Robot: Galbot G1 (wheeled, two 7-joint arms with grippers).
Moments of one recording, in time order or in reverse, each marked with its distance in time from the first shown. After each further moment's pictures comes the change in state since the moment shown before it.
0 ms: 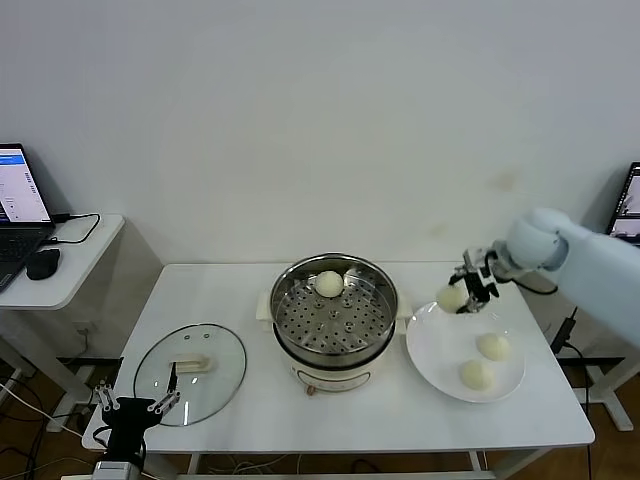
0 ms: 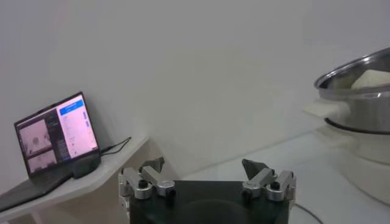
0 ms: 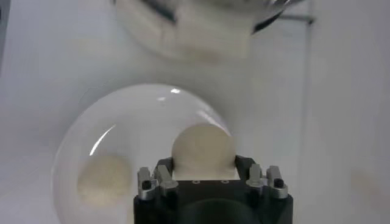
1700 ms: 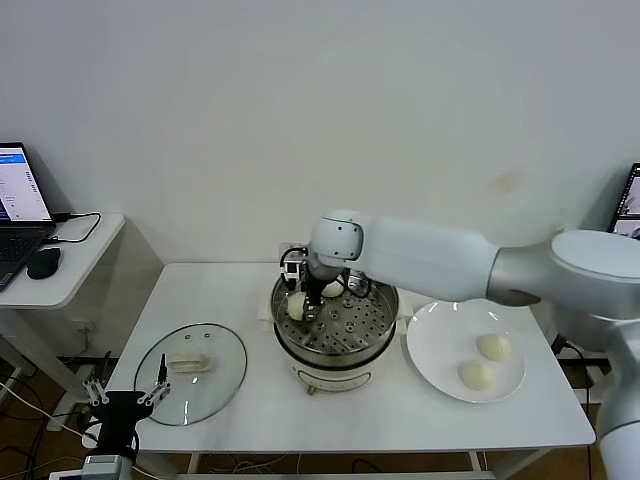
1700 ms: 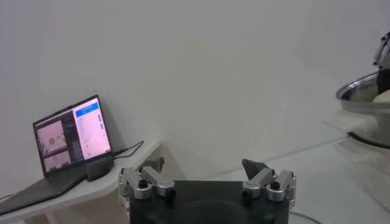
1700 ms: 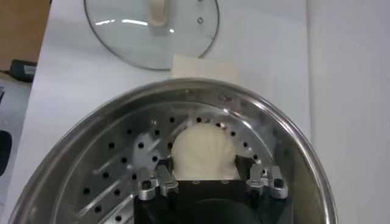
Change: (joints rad) left arm -0.020 -0.030 -0.031 -0.003 -0.015 -0.001 -0.005; right arm -0.046 0.707 -0.180 -0.285 0.366 -0.372 0.273
